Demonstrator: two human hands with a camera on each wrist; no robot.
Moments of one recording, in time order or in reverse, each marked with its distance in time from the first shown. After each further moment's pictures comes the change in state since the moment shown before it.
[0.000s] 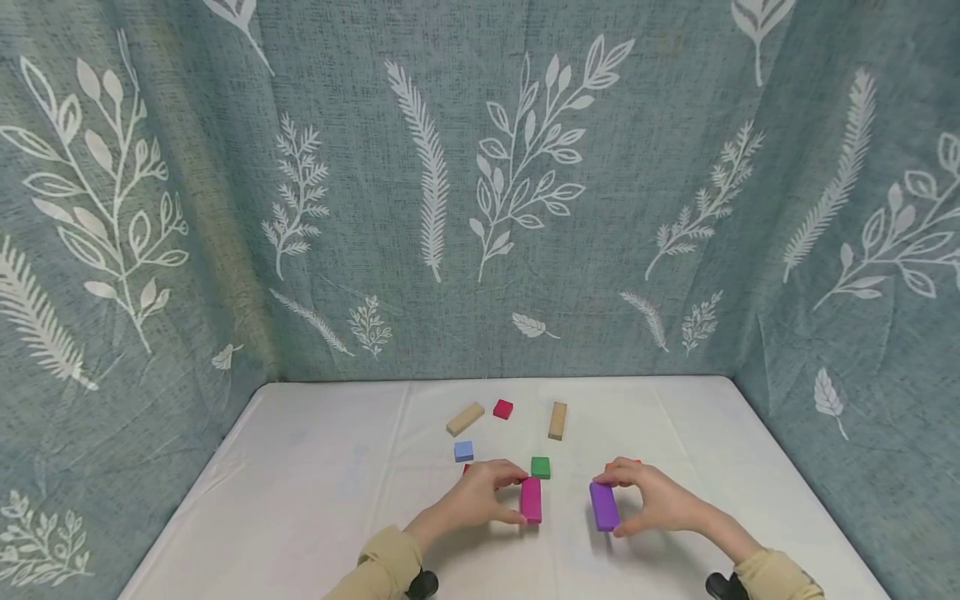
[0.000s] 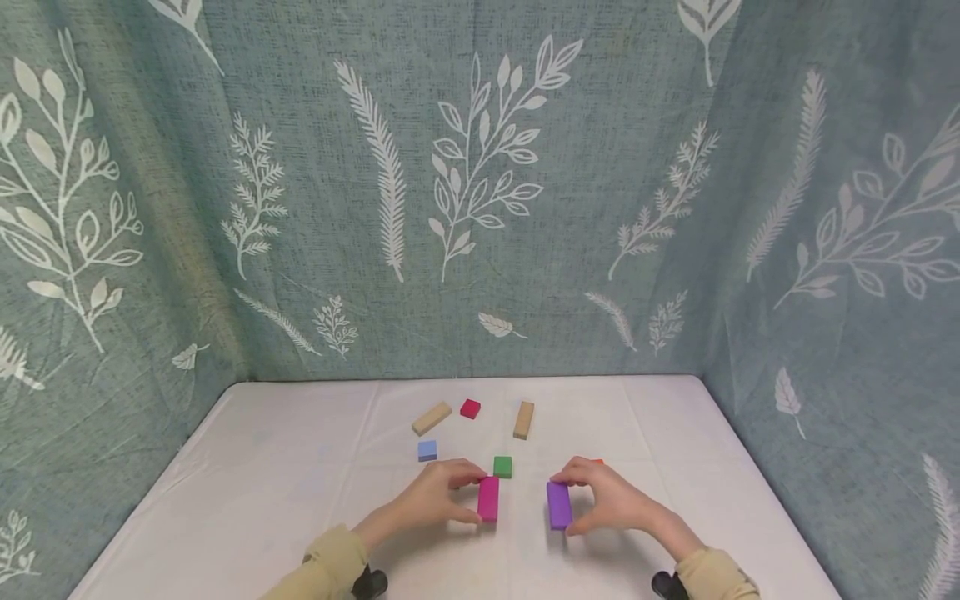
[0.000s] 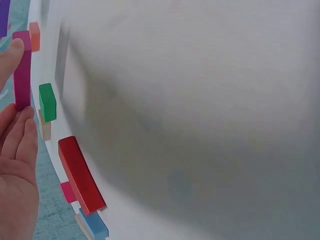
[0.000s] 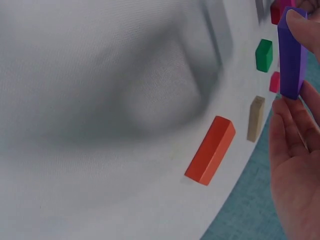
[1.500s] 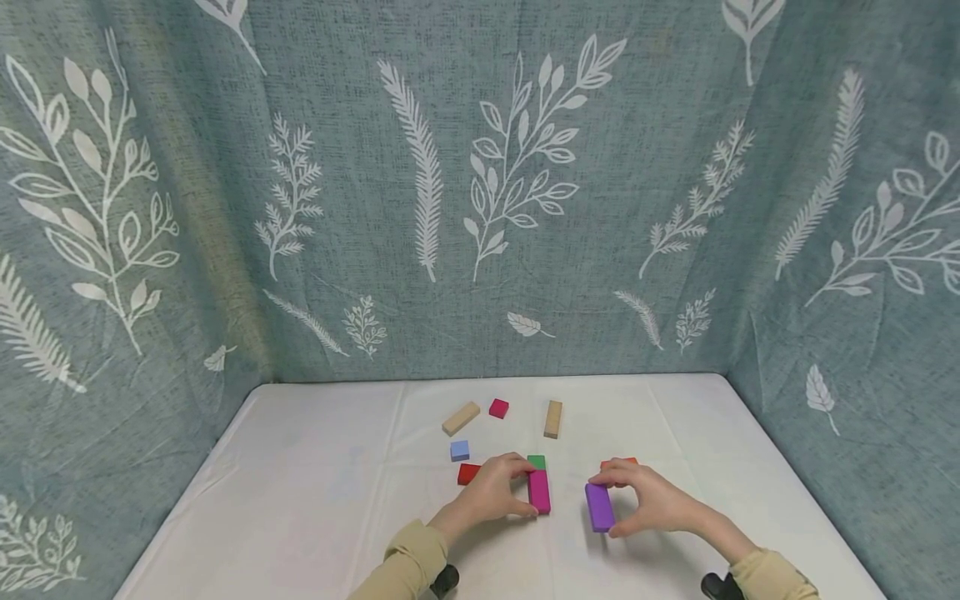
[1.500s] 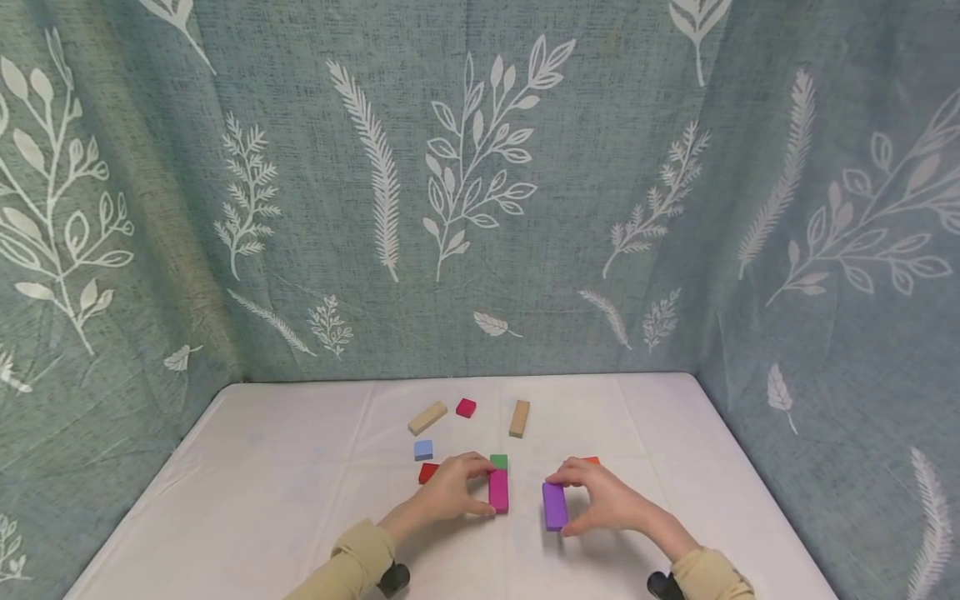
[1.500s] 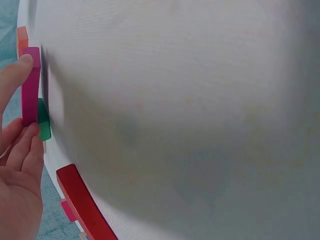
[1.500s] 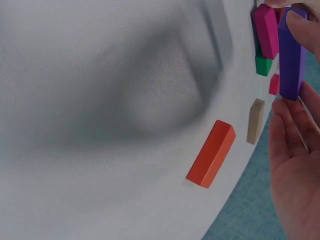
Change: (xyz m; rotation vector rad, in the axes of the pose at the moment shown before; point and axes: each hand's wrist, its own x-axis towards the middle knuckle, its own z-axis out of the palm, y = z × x) left_hand 0.024 0.006 0.023 0.170 0.038 -0.107; right_hand -0.005 -0.010 -0.002 0.025 -0.032 0.103
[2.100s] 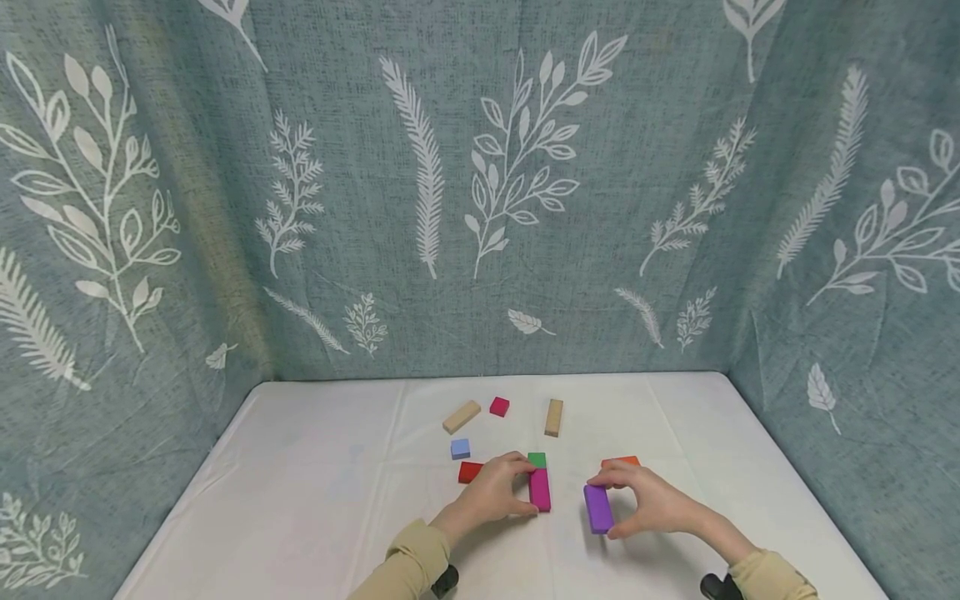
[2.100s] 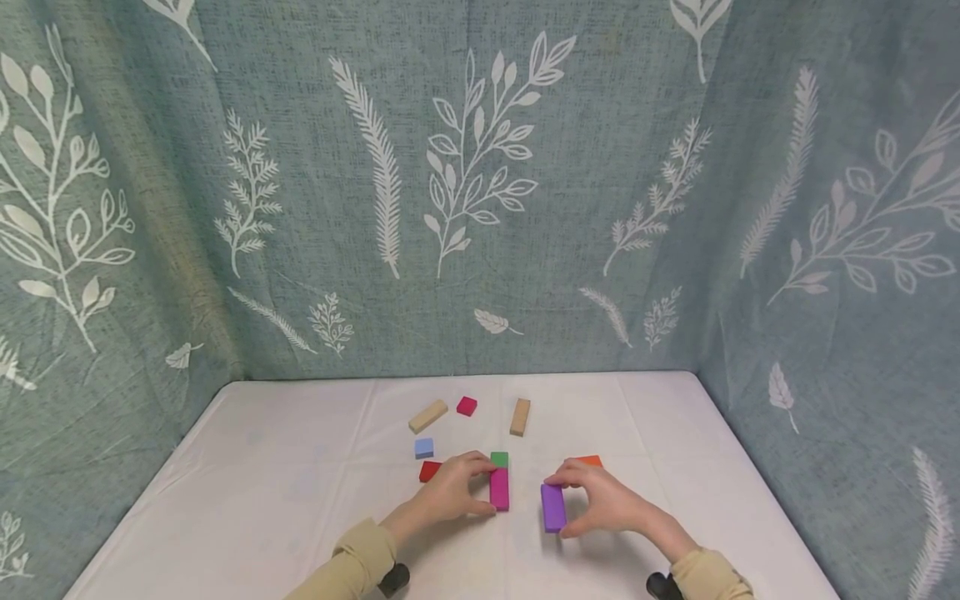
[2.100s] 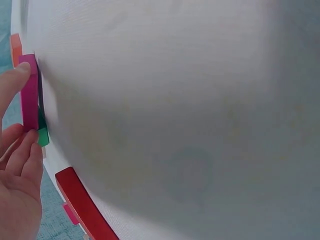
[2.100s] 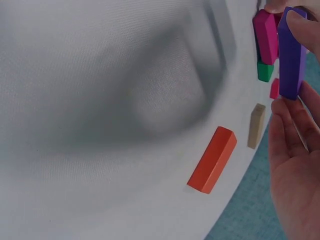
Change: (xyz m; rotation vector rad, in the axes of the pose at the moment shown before) left_hand -0.003 0.003 0.003 0.077 0.005 0.002; right_hand -0.001 -0.001 0.005 -0.007 0.000 0.004
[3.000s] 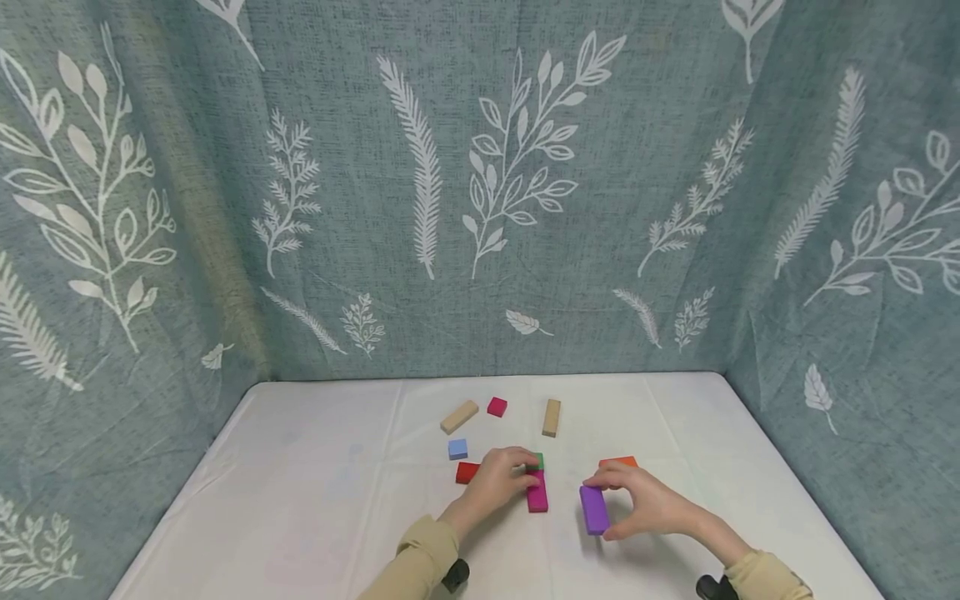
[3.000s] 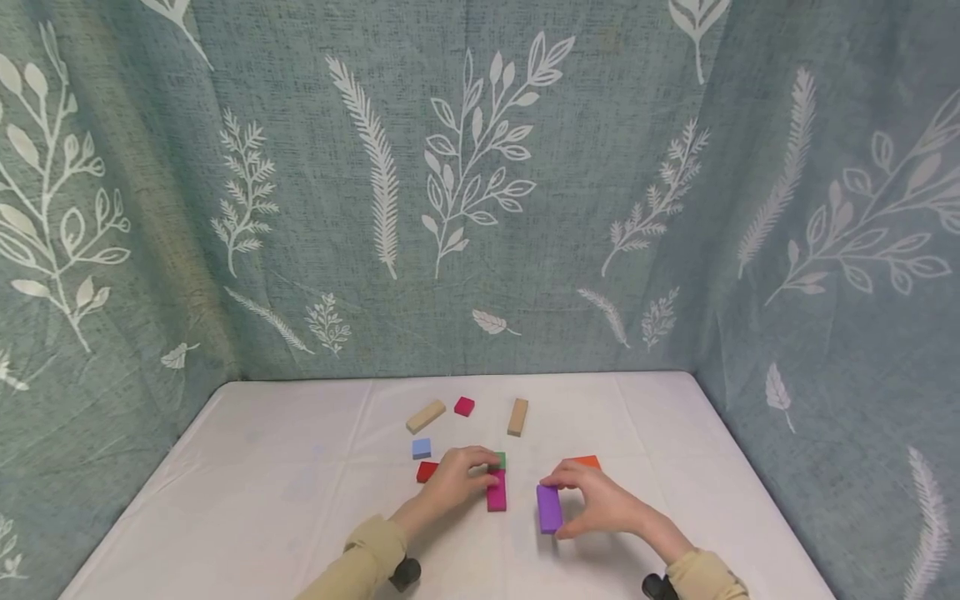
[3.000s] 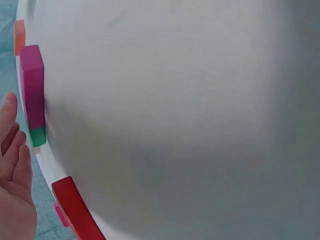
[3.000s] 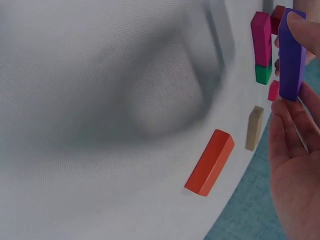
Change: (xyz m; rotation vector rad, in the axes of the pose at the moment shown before) left_hand 0.015 -0.004 0.007 -0.194 0.143 0.067; right_hand 0.002 0.003 -0.001 0.057 -0.033 -0.033
